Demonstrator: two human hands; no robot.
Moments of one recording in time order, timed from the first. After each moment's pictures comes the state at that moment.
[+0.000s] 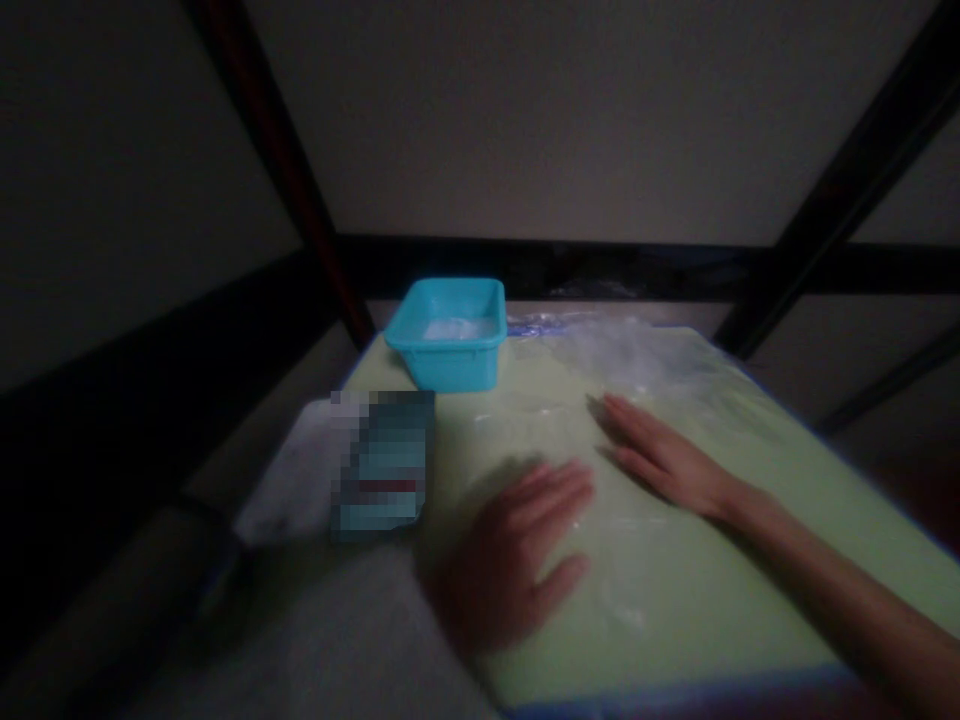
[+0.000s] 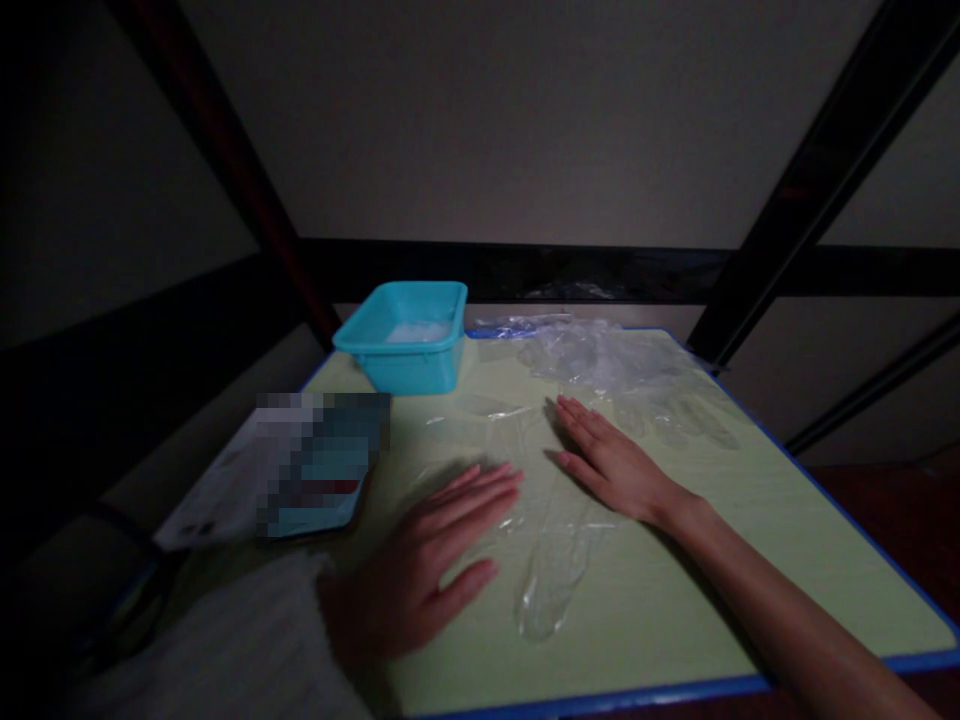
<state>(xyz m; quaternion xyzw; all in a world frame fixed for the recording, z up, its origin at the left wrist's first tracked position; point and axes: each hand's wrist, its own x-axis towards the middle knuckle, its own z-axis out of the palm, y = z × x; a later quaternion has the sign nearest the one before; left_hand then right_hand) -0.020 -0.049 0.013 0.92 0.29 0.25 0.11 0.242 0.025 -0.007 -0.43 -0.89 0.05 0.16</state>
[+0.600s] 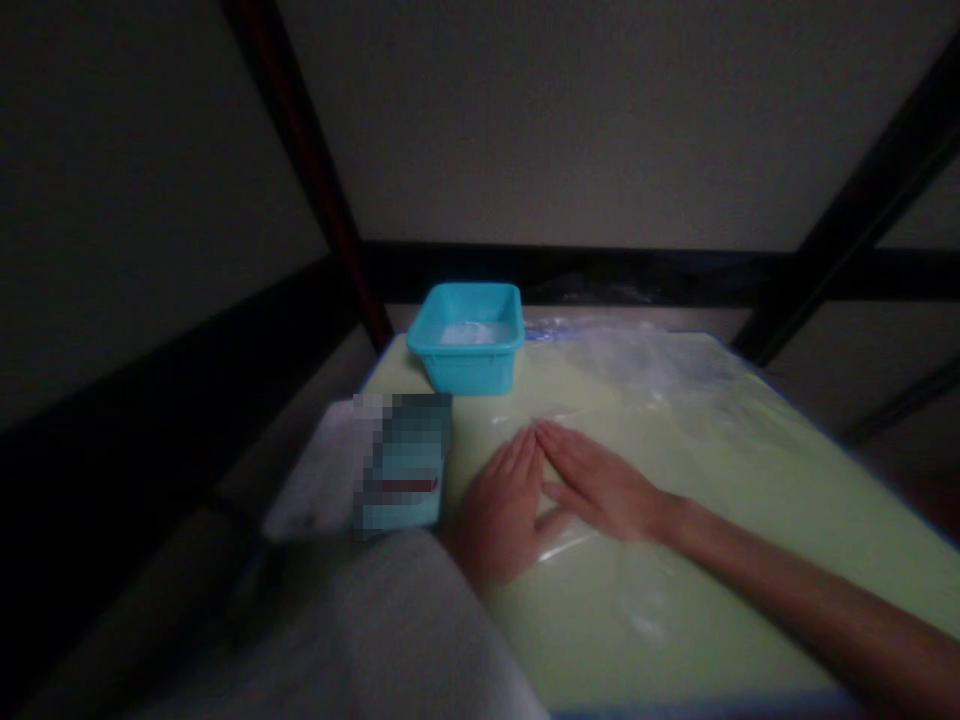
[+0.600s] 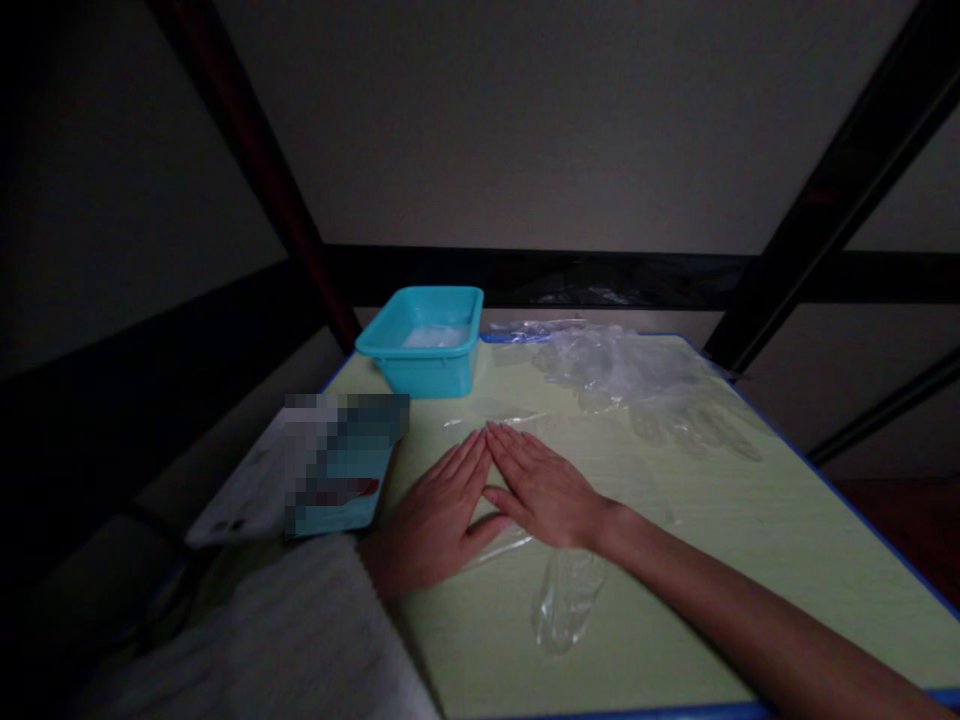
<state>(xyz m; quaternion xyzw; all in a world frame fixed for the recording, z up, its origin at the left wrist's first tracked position) -0.023 -0.017 -0.013 0.87 0.47 0.14 0.02 0.153 0.020 -0.018 -0.33 -0.93 0.08 0.14</state>
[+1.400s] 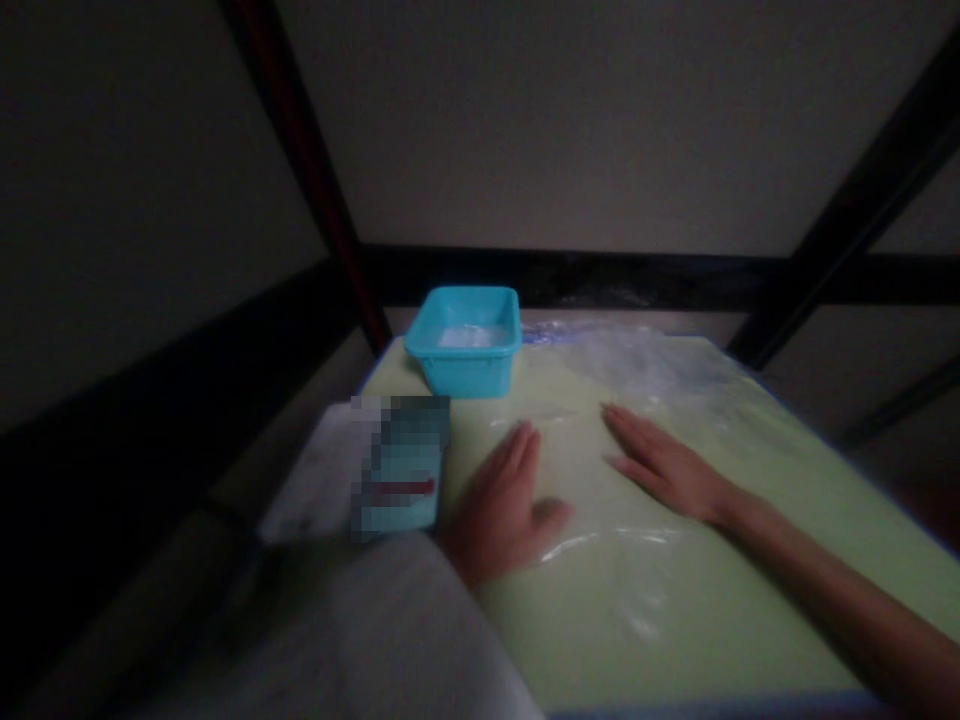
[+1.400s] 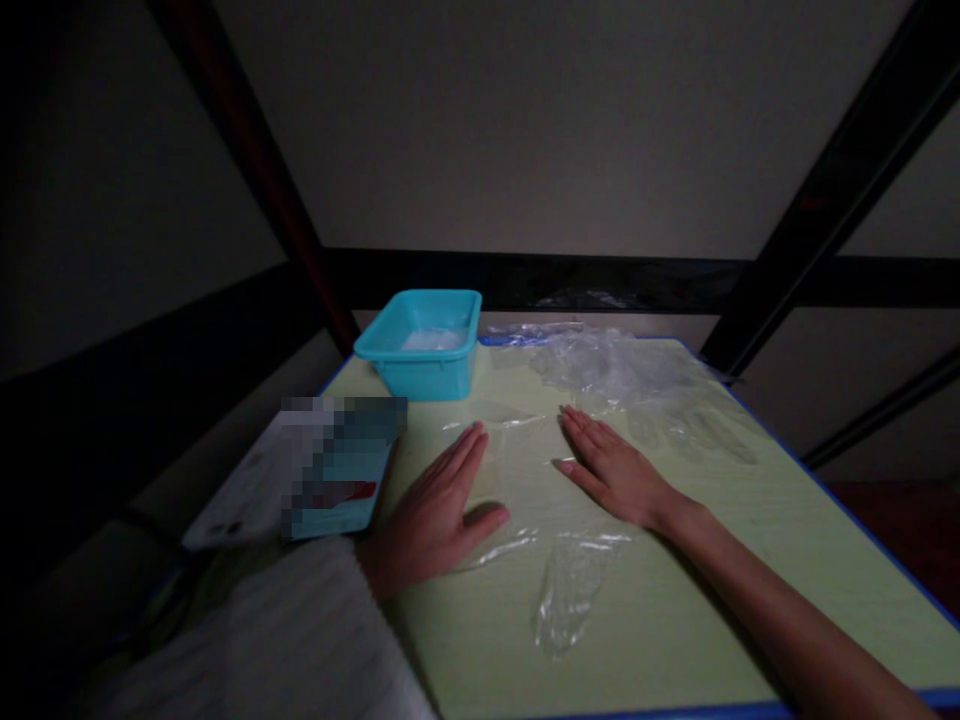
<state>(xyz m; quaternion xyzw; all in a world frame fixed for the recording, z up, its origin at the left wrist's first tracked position) -0.027 -0.014 -0.014 0.85 0.50 0.18 0.07 0.238 0.035 -0.022 -0.44 -0.89 0.03 0.14</state>
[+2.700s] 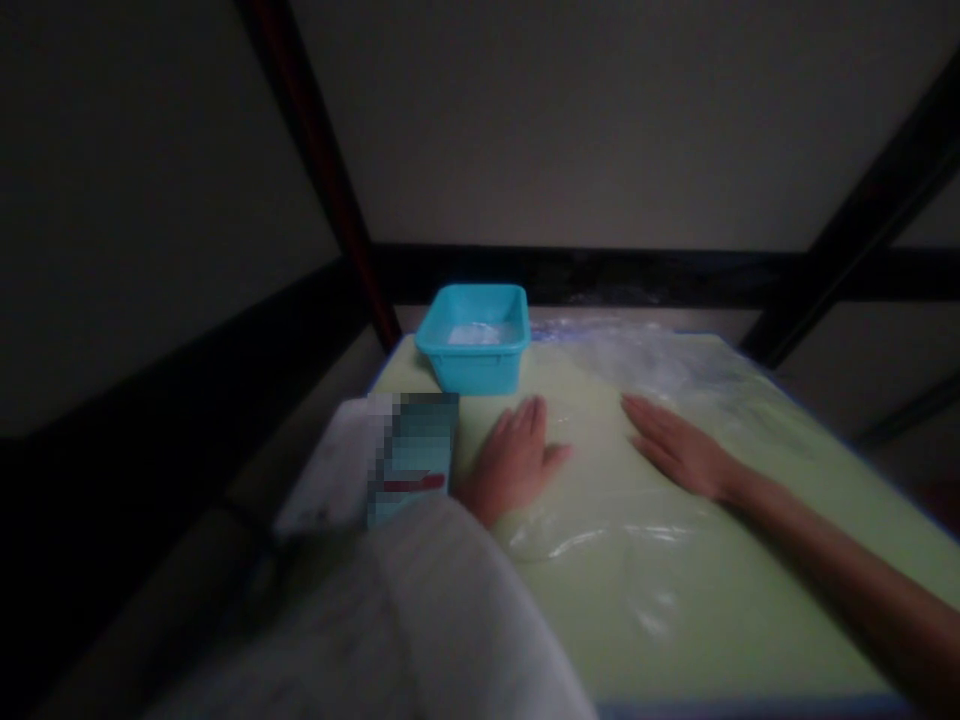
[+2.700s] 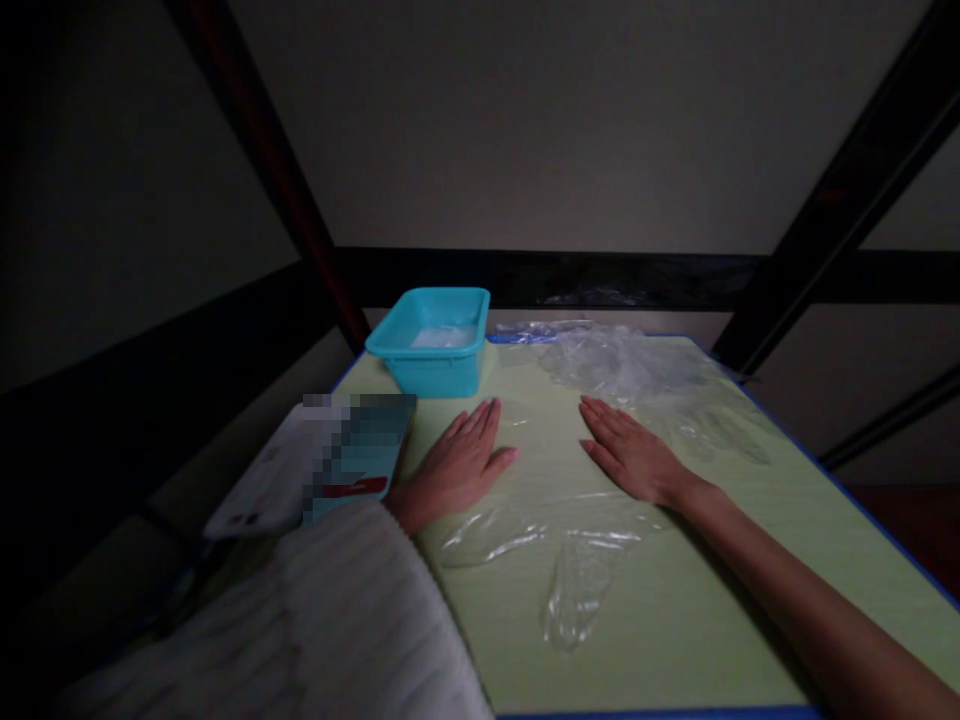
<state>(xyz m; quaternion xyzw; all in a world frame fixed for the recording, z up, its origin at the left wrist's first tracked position) -0.017 0.032 -0.021 0.84 0.53 0.09 0.00 0.257 0.062 -0.030 -0.45 -0.88 0.00 0.12</state>
